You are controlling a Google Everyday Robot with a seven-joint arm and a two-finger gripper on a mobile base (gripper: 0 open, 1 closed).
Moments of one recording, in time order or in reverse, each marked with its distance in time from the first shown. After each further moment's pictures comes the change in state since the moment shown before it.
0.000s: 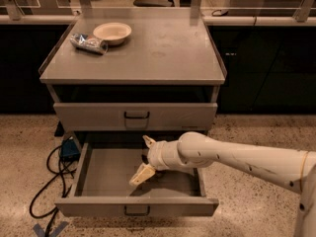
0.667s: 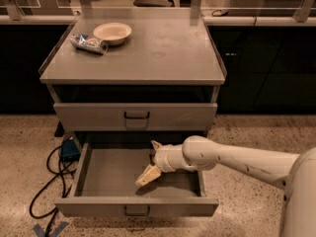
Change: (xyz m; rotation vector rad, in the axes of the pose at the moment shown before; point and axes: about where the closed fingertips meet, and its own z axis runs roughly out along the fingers) arm 0.055 -0.016 0.016 -0.001 0.027 0.119
